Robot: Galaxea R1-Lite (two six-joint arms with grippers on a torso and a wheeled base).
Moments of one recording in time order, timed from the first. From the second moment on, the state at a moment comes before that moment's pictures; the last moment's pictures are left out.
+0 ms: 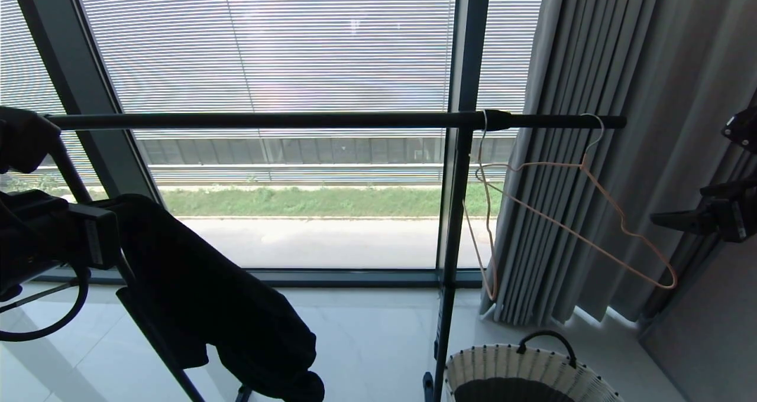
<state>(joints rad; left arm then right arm) 0.03 1.17 -0.71 -0.21 -0.12 0.21 -0.09 1.43 -1.11 0.21 0.34 -0.38</state>
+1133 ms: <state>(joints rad) 0.03 1.14 -0.68 -0.20 -0.11 0.09 -0.14 1.91 -1.31 0.08 0.59 -0.48</state>
